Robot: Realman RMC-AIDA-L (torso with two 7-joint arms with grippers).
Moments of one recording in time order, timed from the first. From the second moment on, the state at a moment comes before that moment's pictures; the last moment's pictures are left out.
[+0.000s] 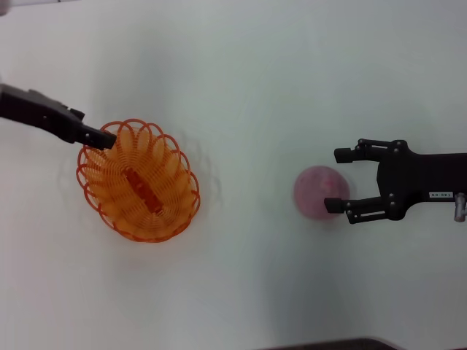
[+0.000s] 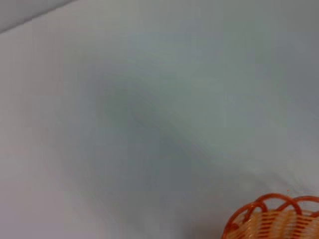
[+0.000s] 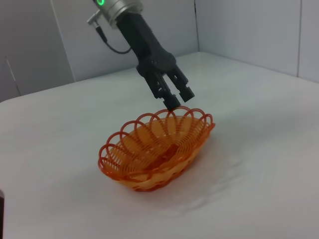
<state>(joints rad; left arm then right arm) -0.74 -2.08 0.86 0.92 2.62 1.45 -2.09 0.31 2.09 -0.73 -0.76 -2.08 -1.63 1.18</state>
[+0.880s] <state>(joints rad) -0.84 -2.11 1.01 0.79 2.75 1.33 -2.12 0.33 2.09 -0.73 -0.76 -2.08 -1.63 1.18</state>
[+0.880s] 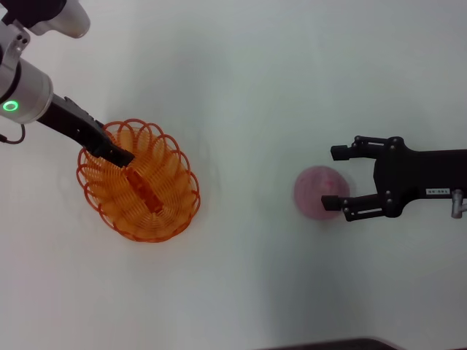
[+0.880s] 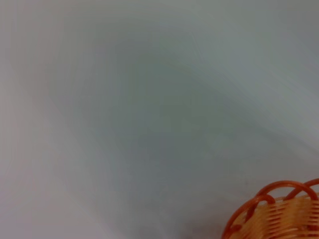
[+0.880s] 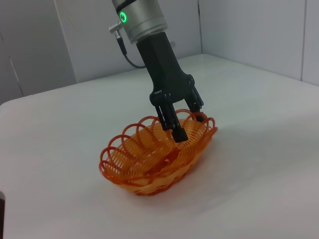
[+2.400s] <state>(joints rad) -0.88 -2.08 0.85 0.79 2.79 1.49 -2.48 0.33 2.09 -0.73 -0.76 -2.07 -1.62 1.18</state>
